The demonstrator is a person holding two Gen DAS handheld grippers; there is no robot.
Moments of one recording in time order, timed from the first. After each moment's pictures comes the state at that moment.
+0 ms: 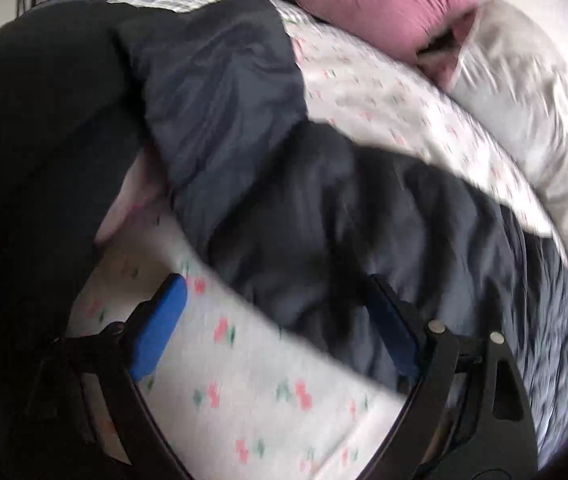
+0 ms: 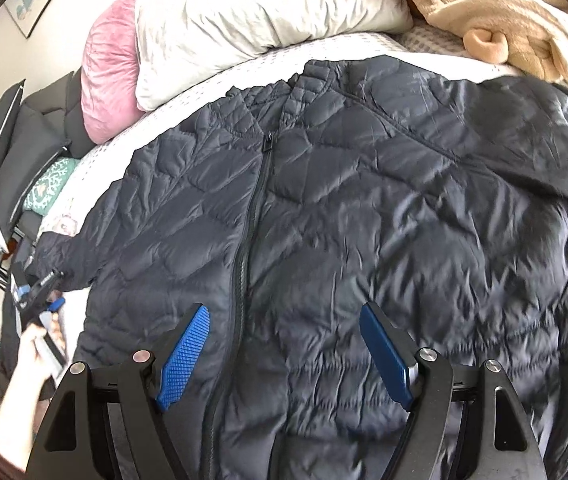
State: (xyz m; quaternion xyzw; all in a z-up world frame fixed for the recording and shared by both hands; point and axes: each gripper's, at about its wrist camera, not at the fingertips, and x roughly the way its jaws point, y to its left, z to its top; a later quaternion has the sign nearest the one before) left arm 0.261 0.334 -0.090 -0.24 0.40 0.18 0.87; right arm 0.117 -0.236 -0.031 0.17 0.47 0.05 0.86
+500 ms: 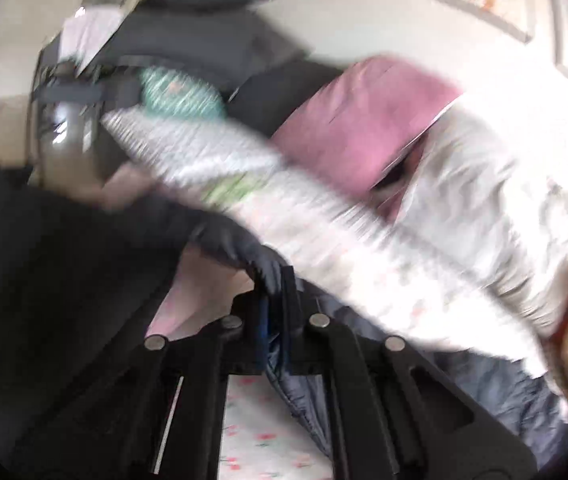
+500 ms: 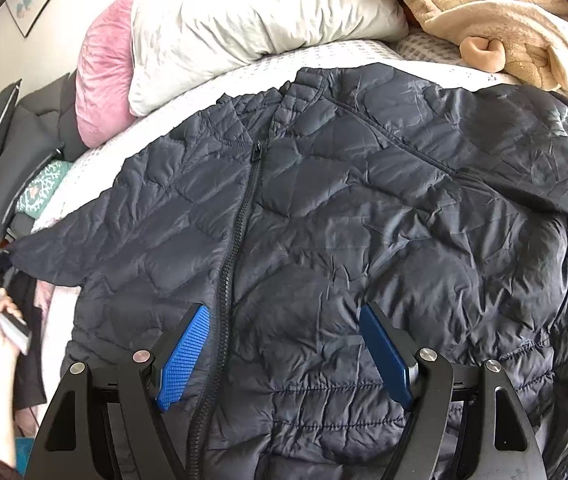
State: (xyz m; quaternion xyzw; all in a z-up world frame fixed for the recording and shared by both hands) left arm 0.221 0.302 0.038 -0.21 0.17 0.18 0.95; right arm 0.120 -0.243 -0.032 0.17 0.46 0.04 0.87
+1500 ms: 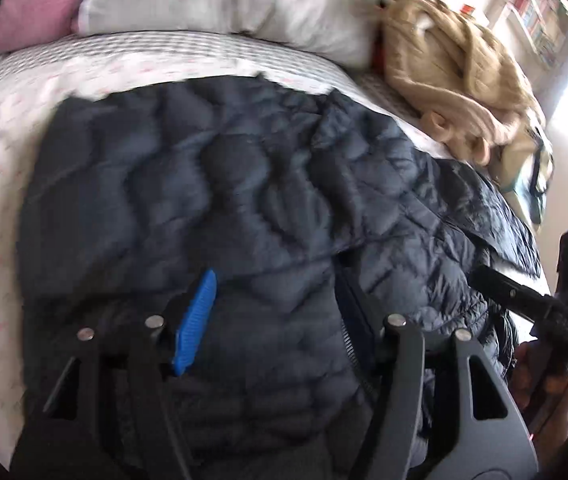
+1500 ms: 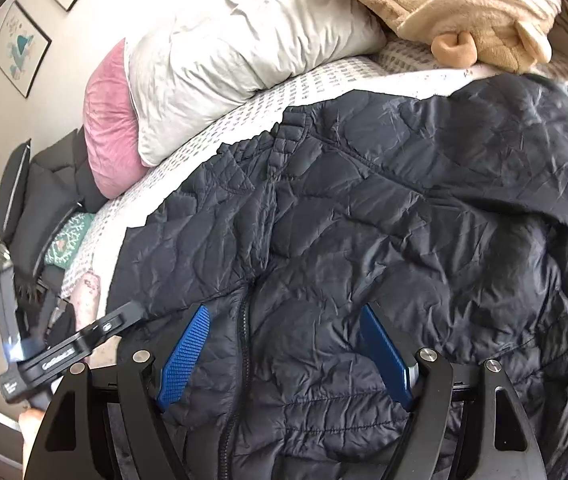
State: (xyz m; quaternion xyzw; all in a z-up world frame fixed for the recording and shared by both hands) left arm 0.209 0.021 0.006 -0.06 0.47 -0.20 0.86; right arm 0.112 -0.280 -0.016 0.27 0.42 0.05 0.87
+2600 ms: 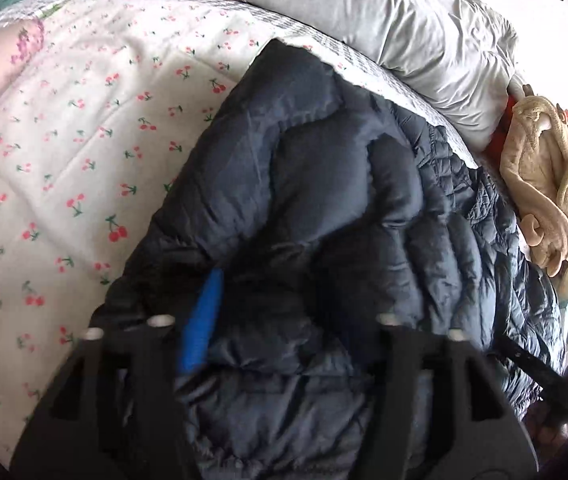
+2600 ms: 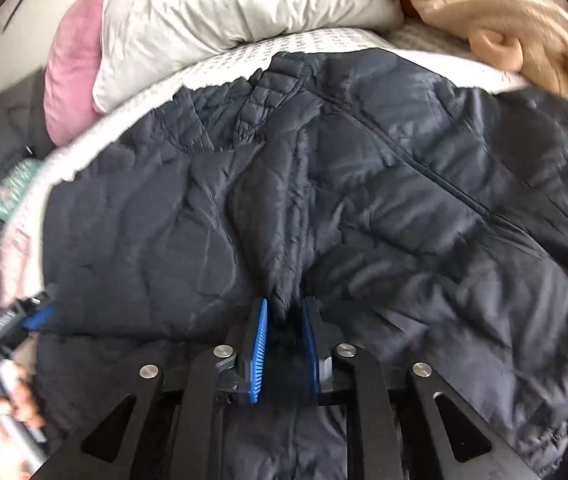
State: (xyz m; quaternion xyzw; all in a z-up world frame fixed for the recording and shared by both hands) left arm 0.256 0.115 -0.063 -0.18 0.46 -0.04 0.87; right arm 0.182 -0.255 -0.063 0.16 0.49 0.01 0.86
